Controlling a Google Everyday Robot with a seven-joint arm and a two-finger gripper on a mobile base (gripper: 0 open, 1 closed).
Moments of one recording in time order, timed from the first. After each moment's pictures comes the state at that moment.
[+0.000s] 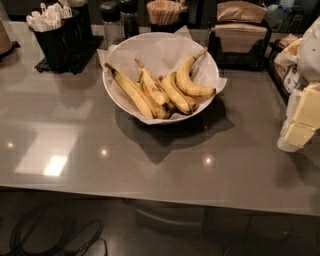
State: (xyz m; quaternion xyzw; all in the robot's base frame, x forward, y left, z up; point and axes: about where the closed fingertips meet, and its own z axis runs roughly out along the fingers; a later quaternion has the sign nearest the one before) arm 0.438 -0.217 0.976 -0.60 0.78 -0.03 0.16
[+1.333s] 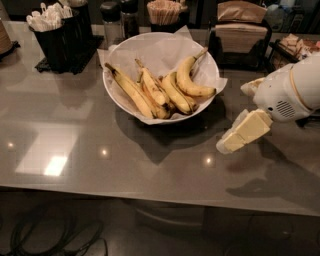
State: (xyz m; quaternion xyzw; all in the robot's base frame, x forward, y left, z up) arm 0.482 -0.167 0.897 -0.49 0.81 0.12 0.31
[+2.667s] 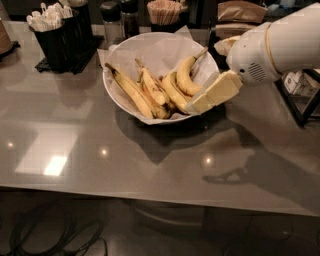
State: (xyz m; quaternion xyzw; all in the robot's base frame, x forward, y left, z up) arm 0.532 -0.102 0.965 -0.51 0.74 0.14 0.41
